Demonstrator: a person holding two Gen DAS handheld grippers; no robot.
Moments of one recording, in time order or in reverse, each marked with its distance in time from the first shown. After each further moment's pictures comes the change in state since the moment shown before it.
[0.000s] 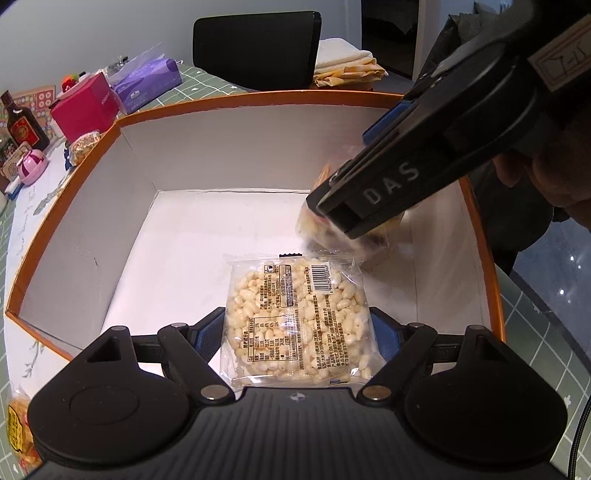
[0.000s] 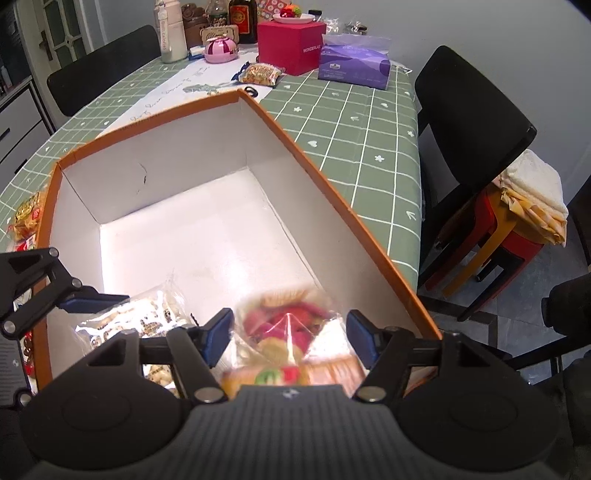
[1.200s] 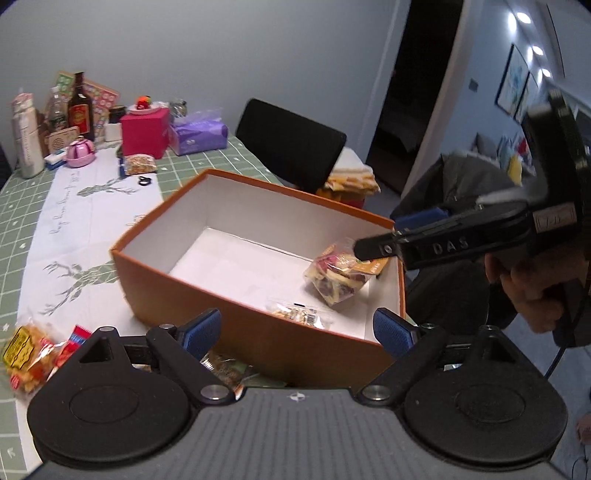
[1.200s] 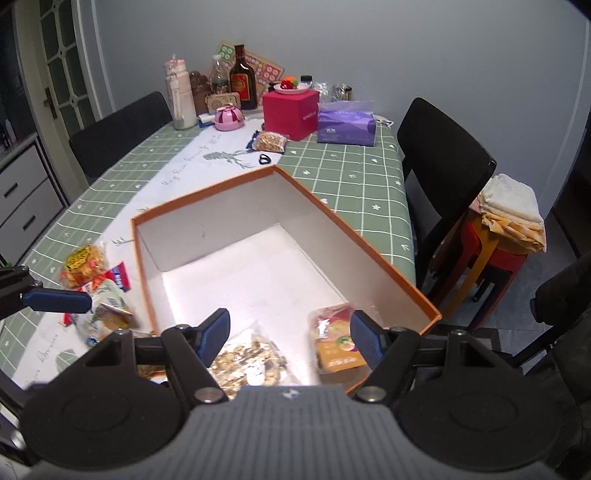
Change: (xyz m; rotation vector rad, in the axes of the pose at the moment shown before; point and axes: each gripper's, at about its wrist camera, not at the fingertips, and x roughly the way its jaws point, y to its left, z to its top) left arm -0.138 0.062 -0.075 -0.278 -0.331 -0.139; right arm -0.101 0.055 -0.032 0.089 -0.194 0.006
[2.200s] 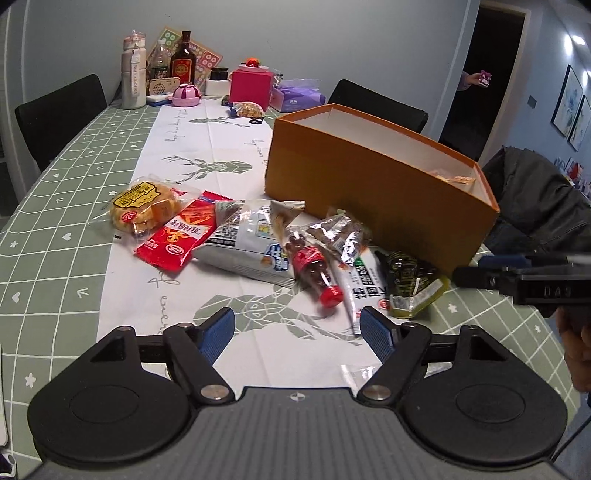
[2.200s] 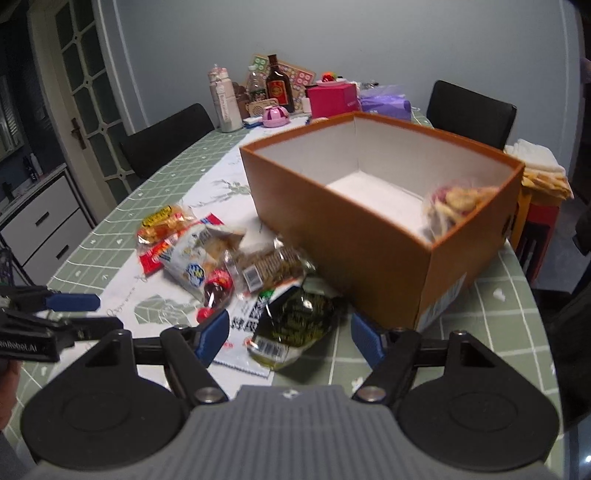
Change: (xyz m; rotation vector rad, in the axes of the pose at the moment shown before) left arm -0.064 0.084 -0.144 -0.115 -0.005 0.169; right arm -0.003 0.114 -0.156 0.119 -0.100 0.059
